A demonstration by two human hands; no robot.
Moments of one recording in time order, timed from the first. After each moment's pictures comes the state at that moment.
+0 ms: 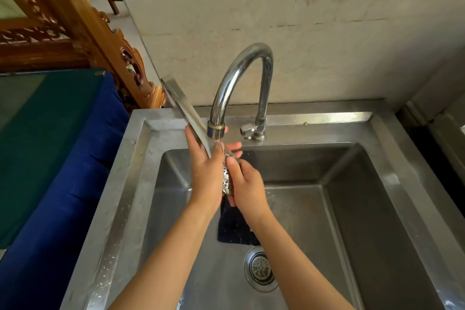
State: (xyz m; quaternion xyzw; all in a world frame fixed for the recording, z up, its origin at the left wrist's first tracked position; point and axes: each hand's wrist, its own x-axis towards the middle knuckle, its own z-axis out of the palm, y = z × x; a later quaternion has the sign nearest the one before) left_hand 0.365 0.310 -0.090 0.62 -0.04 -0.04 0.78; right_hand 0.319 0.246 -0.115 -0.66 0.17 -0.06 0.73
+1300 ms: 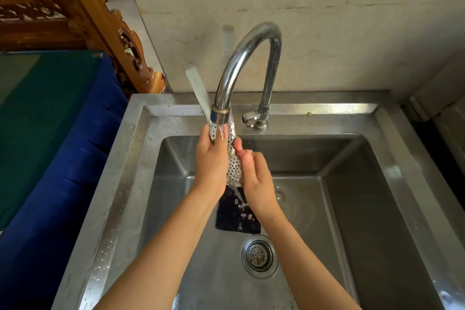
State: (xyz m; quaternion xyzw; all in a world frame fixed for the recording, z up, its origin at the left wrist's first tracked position) left_hand 0.360 0.306 -0.086 0.60 0.03 -0.10 0.79; right_hand 0.306 0.238 -0.132 -0.69 0.17 -0.13 0.69
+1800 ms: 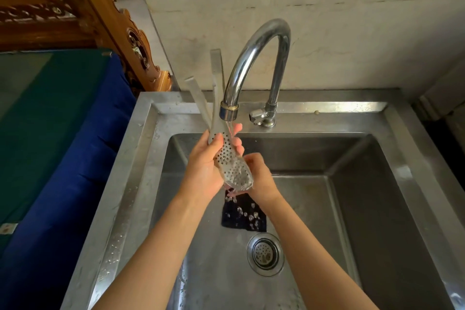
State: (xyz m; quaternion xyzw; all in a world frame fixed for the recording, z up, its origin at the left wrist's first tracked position) left_hand 0.362 0.339 -0.087 0.37 -0.01 -0.24 0.90; right_hand 0.319 0.233 -0.143 -0.72 0.16 0.08 0.67
